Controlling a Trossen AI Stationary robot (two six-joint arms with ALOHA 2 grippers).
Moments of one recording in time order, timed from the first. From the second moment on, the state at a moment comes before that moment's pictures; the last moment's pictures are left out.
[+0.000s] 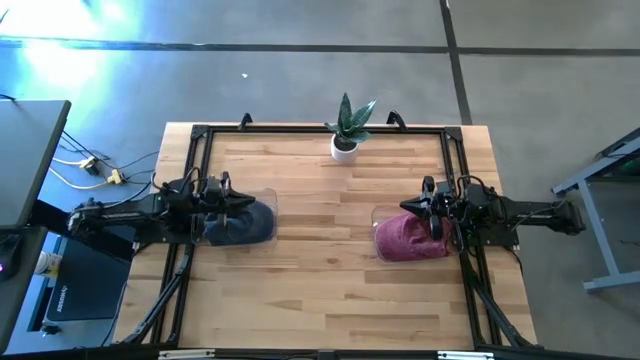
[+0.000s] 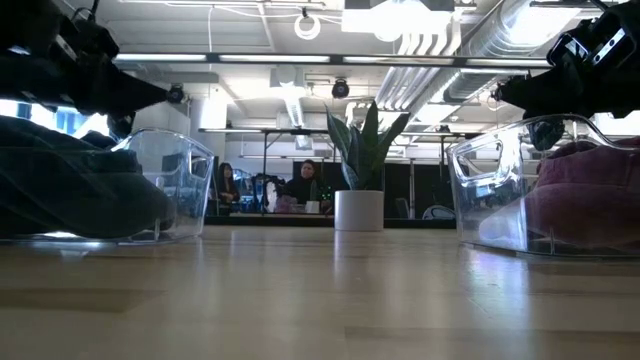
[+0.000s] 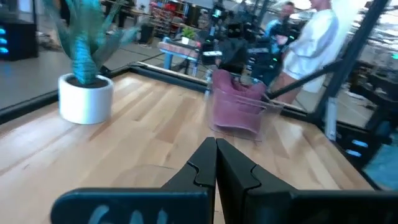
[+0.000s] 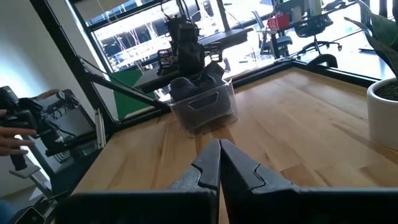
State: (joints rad) left arm 0.13 0.04 0.01 0.01 0.01 -0.24; right arm -0.05 0.05 0.01 0.03 0.01 0.36
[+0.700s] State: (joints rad) left arm -0.08 0.01 0.02 -0.01 -0.01 -0.02; right arm -0.05 0.06 0.01 0.03 0.01 0.36
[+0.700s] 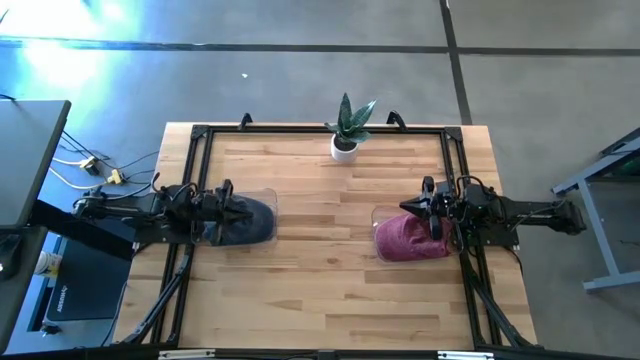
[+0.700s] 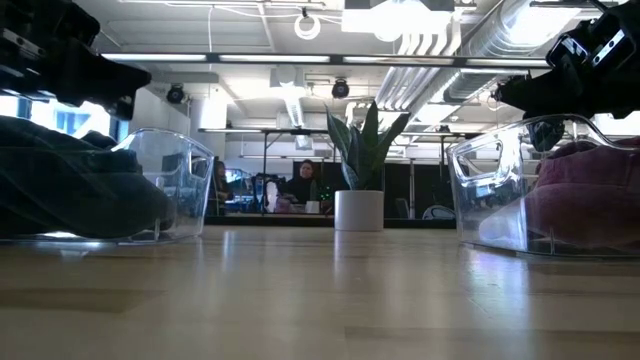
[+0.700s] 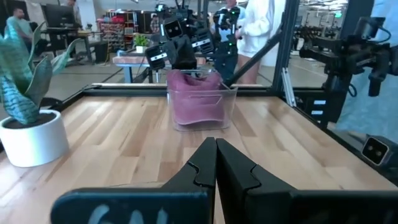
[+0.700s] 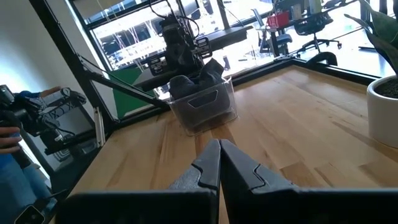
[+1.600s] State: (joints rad) left arm -0.08 0.01 0.02 -0.01 0.00 0.00; right arm -0.05 0.06 0.01 0.03 0.01 0.36
